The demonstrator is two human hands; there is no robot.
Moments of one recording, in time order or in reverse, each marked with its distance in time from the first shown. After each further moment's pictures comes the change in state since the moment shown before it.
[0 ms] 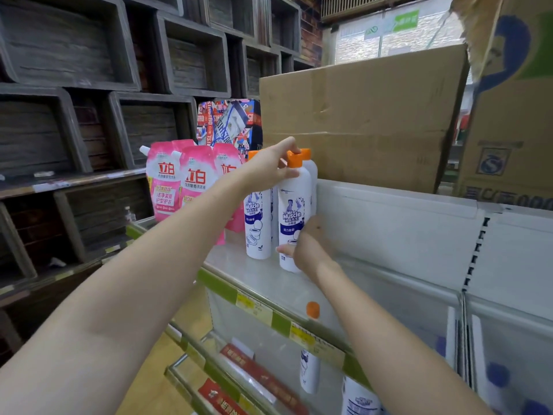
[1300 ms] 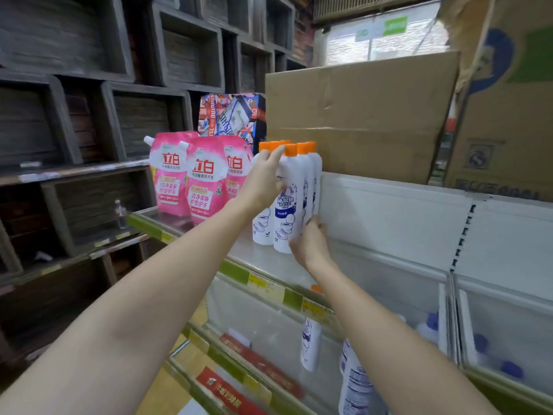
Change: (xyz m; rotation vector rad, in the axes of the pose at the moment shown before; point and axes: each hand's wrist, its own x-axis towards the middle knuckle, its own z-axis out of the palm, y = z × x) left_hand -0.051 -0.025 0.027 0.054 0.281 -0.036; right_hand -0.038 -0.010 0.022 0.031 0.201 -0.008
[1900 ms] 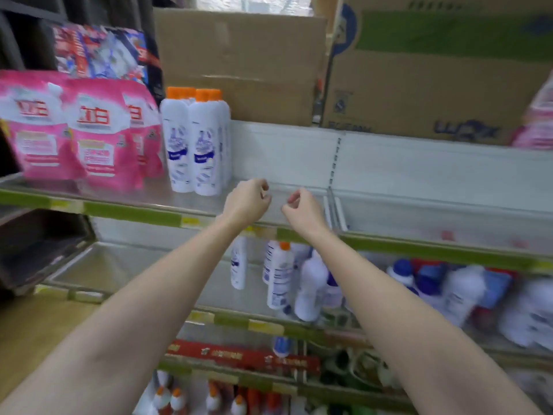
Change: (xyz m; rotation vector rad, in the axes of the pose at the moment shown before) left_hand -0.151 0.084 0.075 -0.187 -0.319 0.017; right_hand -0.163 0.043 -0.109 -0.131 0.300 0.175
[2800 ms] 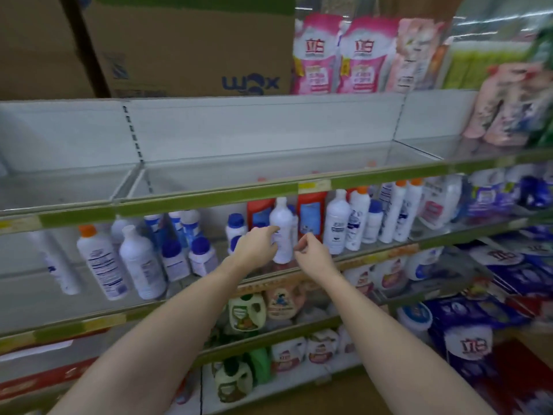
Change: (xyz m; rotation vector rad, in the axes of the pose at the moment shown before) left_hand -0.178 0.332 0.295 0.055 -0.514 0.391; right_hand -0.182 0.353 -0.308 -0.143 0.081 0.409
